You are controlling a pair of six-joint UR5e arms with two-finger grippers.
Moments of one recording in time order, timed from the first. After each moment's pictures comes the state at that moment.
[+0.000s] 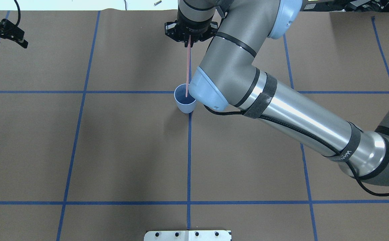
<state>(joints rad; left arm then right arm) -1.26 -1.96 -1.56 -1.70 -2.33 -0.48 0.75 -0.54 1.51 -1.67 1.90 1.00</state>
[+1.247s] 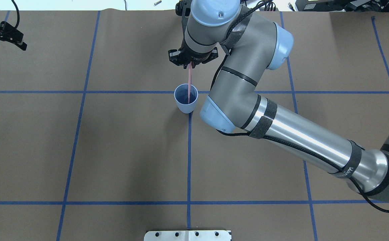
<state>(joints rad) -1.26 -1.95 -1.56 -1.70 -2.33 -0.48 0.70 -0.64 1.49 -1.48 1.88 0.99</state>
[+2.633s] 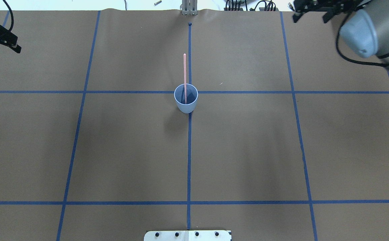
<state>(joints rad) -1.27 -1.91 -1.56 -1.70 -2.32 -0.48 1.27 -1.06 1.70 -1.71 2.37 0.42</state>
